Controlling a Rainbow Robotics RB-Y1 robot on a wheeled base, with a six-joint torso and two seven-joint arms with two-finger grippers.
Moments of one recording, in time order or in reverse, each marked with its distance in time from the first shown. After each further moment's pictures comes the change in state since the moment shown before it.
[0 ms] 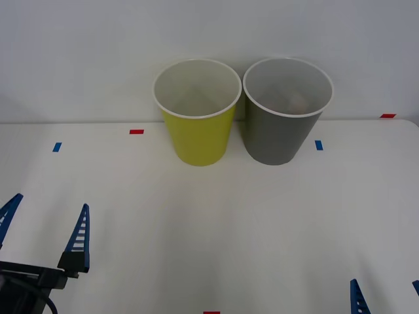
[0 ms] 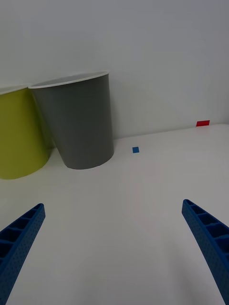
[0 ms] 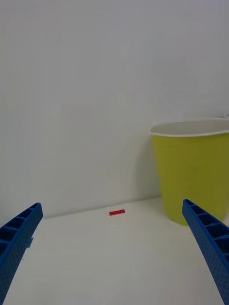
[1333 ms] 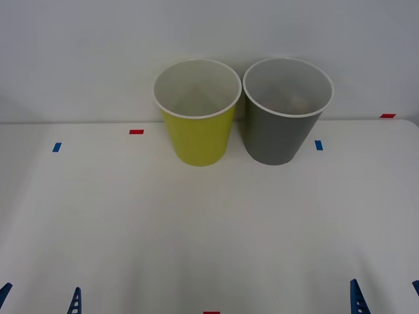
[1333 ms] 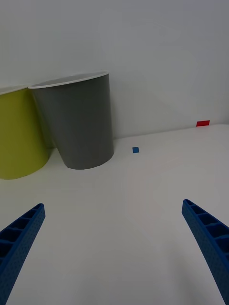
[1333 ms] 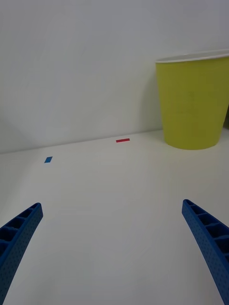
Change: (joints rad) right arm 0.000 0.000 0.000 0.000 0.000 0.000 0.000; left arm 0.279 -0.039 -0.054 0.116 -0.054 -0.170 -0.009
